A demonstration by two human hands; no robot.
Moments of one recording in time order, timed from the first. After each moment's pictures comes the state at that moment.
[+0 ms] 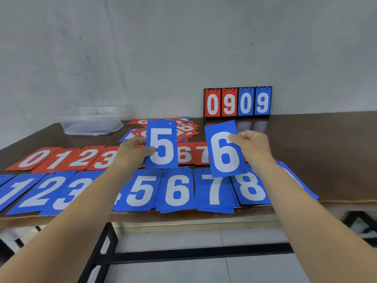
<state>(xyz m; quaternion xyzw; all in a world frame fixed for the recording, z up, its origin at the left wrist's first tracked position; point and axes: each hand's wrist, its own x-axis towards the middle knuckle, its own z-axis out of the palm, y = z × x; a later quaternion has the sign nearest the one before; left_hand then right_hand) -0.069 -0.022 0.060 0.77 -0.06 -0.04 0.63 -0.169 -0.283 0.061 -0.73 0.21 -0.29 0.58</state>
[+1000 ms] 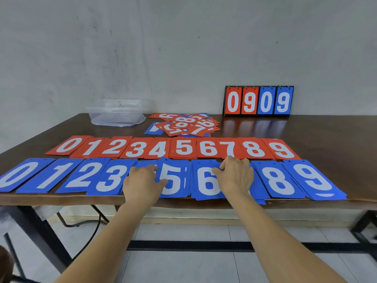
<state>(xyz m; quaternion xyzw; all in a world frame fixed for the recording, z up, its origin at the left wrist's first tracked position) -0.101 0.052 -0.006 0.98 -0.06 0.09 0.19 -0.147 -0.160 -0.005 -0.92 0.29 -0.23 0.13</state>
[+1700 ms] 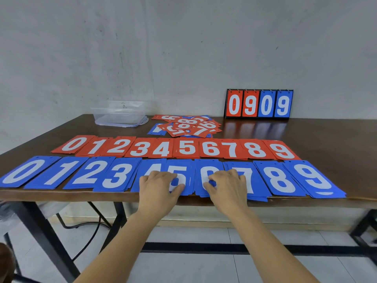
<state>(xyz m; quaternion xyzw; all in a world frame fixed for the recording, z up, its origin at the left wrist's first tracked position) -0.129 0.046 -0.024 0.96 -0.19 0.14 0.16 -0.186 -0.125 -0.017 -0.97 0.14 -0.19 0.10</state>
